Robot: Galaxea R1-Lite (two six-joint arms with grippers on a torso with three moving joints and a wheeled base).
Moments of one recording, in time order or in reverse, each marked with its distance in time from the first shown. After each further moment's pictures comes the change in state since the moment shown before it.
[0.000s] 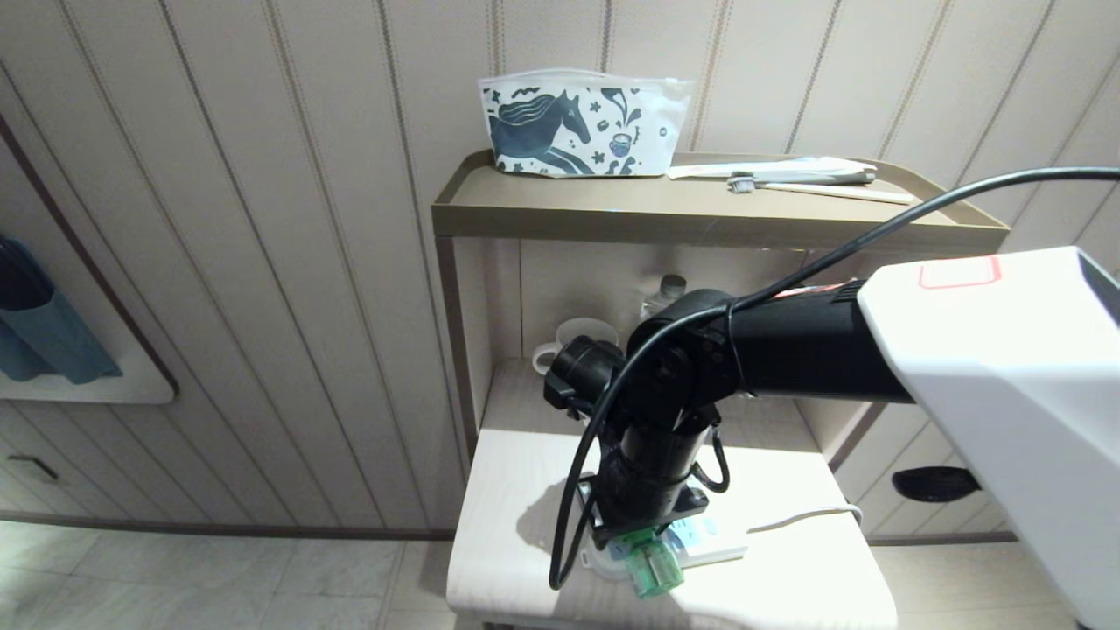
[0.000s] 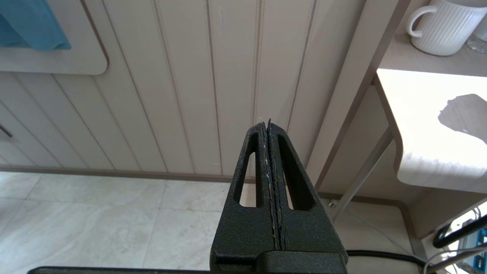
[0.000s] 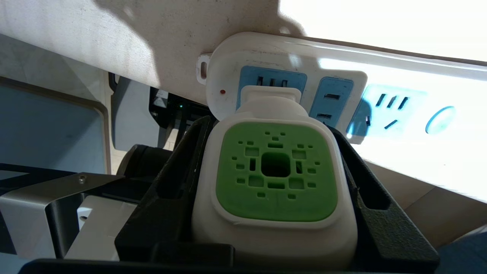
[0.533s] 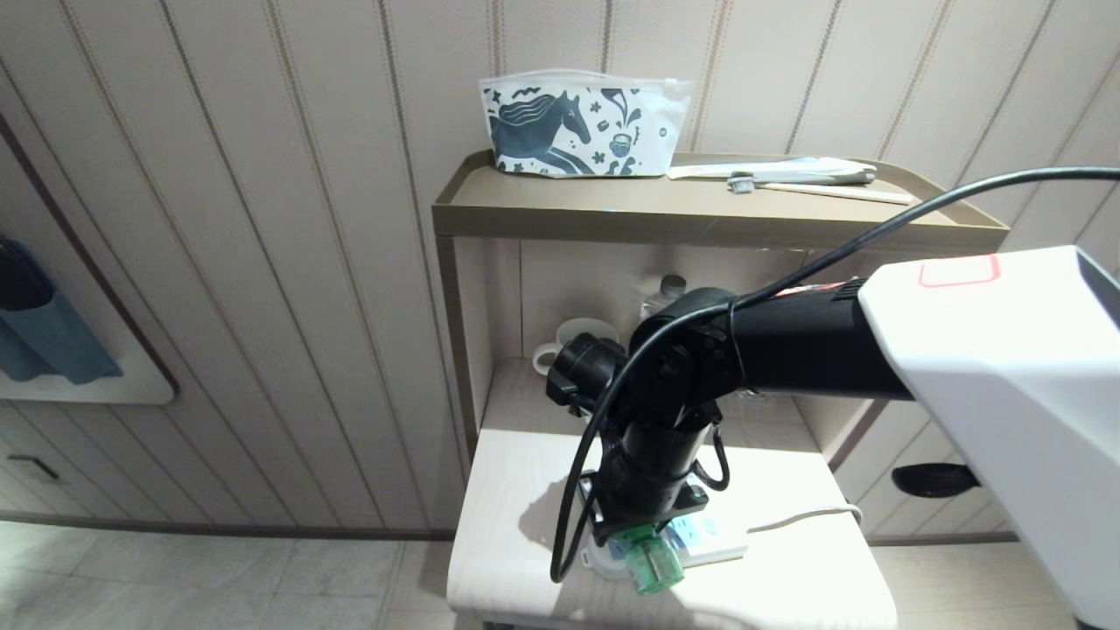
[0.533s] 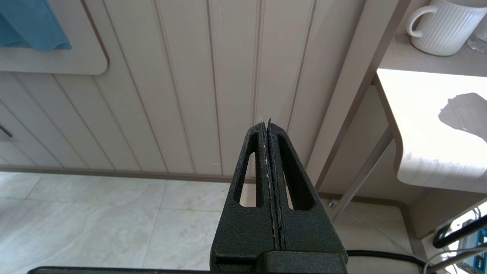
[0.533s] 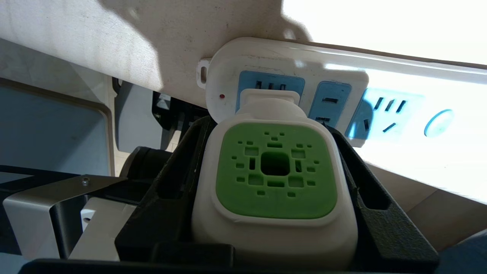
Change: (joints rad) left arm 0.000 0.000 0.000 0.000 0.000 0.000; right arm -0.014 0.009 0.014 -0.004 0.002 0.000
